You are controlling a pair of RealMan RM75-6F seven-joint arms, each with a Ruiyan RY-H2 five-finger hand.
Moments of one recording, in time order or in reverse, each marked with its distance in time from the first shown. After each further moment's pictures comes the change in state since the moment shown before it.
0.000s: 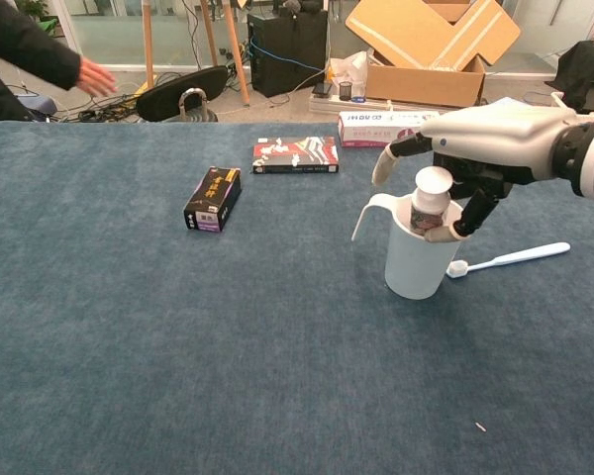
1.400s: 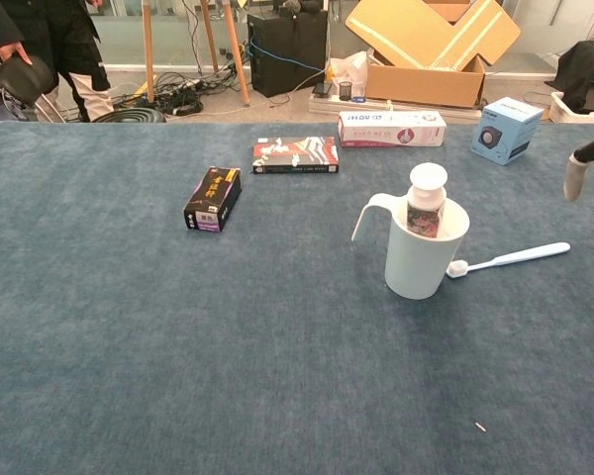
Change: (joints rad) left arm -0.017 -0.020 0.002 -0.011 -0.004 -0.018 0.040; right arm -0.154 0.238 -0.082 -0.045 0.146 0.048 -0.084
